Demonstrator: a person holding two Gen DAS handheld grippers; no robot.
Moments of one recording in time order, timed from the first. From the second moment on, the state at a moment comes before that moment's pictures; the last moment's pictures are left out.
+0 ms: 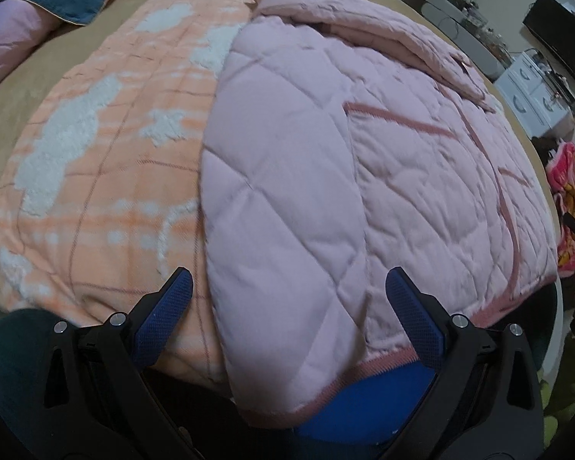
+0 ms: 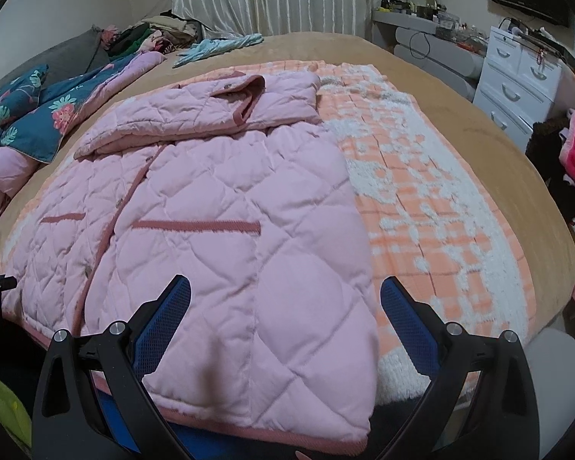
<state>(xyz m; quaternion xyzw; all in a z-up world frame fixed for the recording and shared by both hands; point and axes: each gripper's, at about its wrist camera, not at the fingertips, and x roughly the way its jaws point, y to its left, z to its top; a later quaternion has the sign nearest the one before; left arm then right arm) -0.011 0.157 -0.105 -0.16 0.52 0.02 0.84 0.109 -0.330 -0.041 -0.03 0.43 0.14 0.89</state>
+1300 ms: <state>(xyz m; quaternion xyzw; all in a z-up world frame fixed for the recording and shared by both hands) -0.006 0.130 -0.137 -0.15 0.54 -0.01 0.83 0.076 -0.360 -0.106 0.06 0.51 0.21 0.83</state>
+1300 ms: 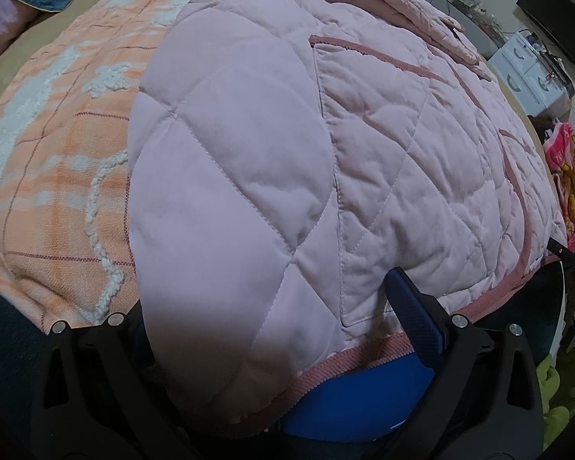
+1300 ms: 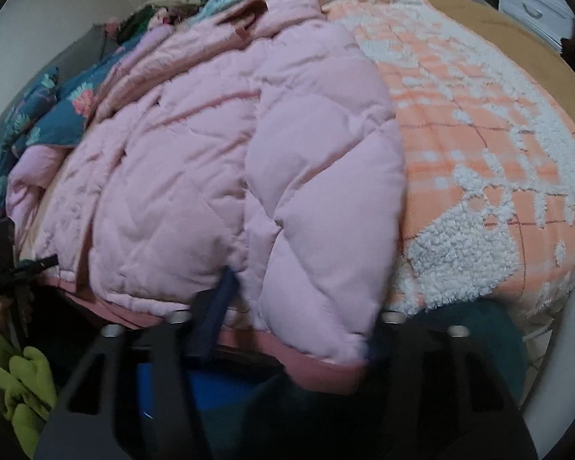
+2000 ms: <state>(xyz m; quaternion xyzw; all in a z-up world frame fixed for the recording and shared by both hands) -0.024 0.128 -0.079 -0.13 0.46 -0.01 0.88 0.084 -0.340 -0.023 0.06 0.39 0.25 0.89</state>
